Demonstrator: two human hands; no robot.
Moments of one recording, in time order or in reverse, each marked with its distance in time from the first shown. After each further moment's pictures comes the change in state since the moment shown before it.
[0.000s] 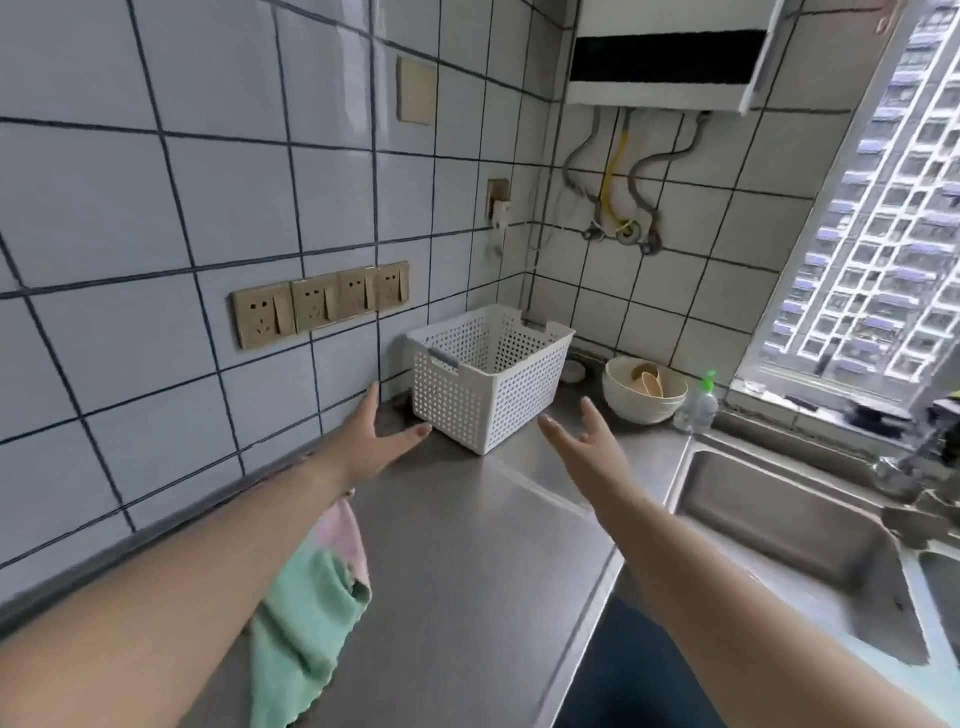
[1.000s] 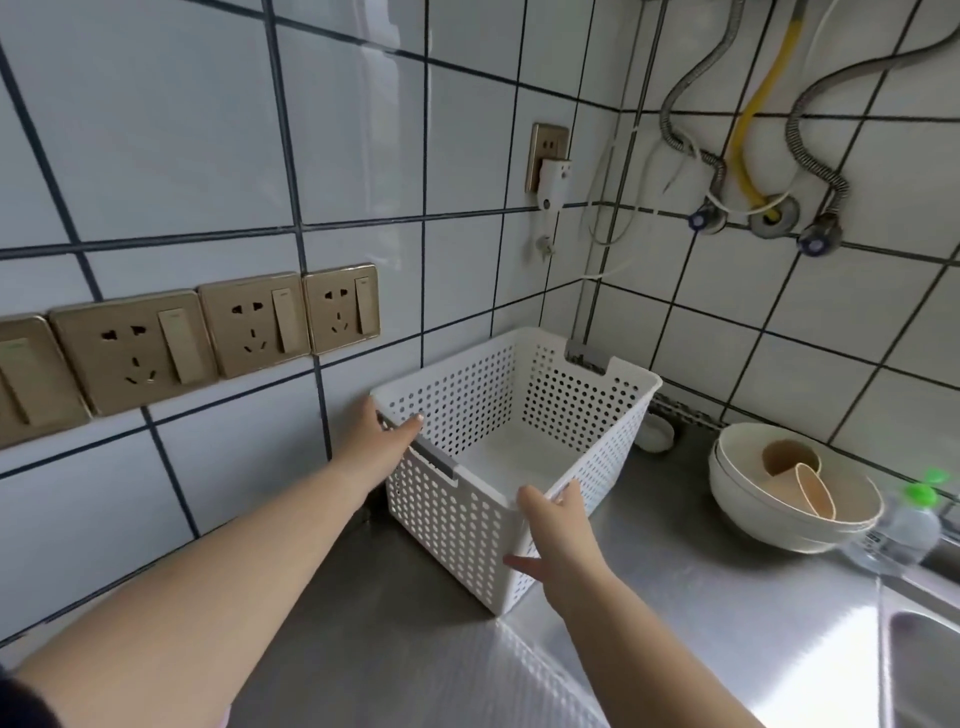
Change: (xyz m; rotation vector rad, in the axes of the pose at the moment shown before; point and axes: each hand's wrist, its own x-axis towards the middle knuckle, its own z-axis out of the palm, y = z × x) left_hand 0.367 -0.067 0.059 -0.094 0.273 -0.154; right_hand 0.320 0.104 0.124 0.356 -0.200 0.406
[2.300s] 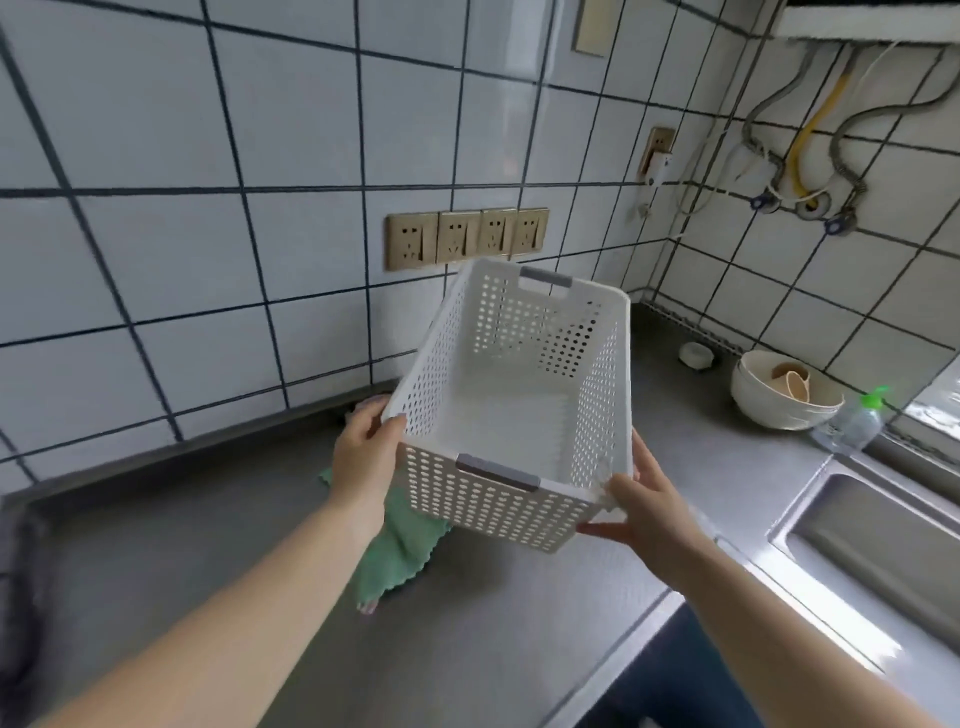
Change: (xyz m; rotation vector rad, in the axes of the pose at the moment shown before) left_hand -0.431 -0.052 -0.201 -0.510 0.316 -0.136; right_hand -0.372 0.074 -0.011 -0.153 -0.423 -0.186
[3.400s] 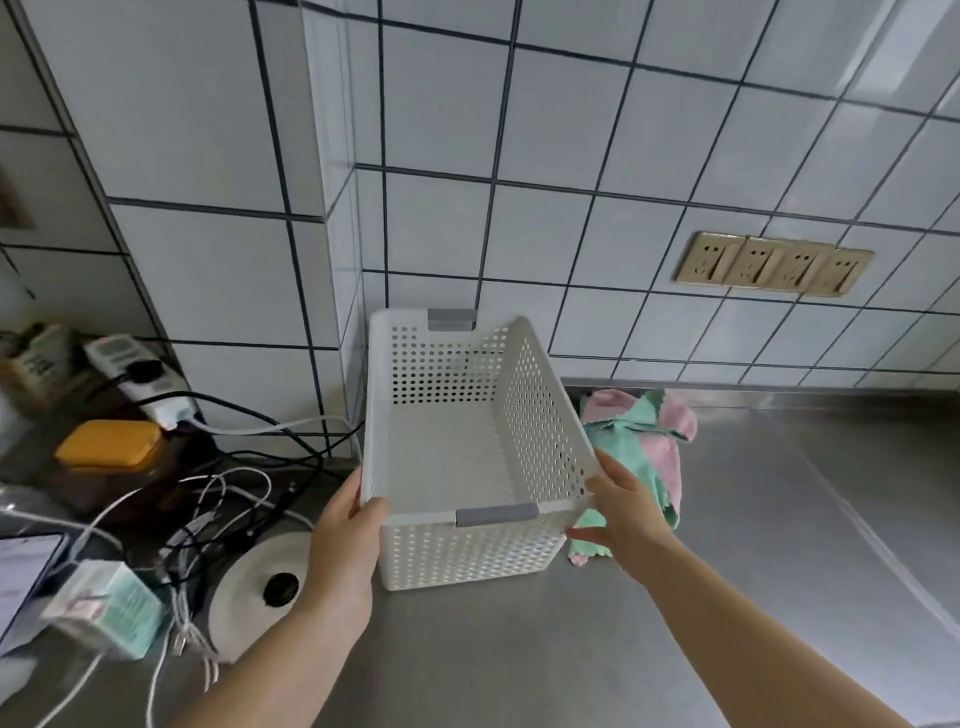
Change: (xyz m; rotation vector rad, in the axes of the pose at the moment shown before) left_hand -0.178 -0.007 -0.233 -0.135 0.495 -0.062; right_hand -0.003 0.047 0.245 -0.113 -0.264 0.219
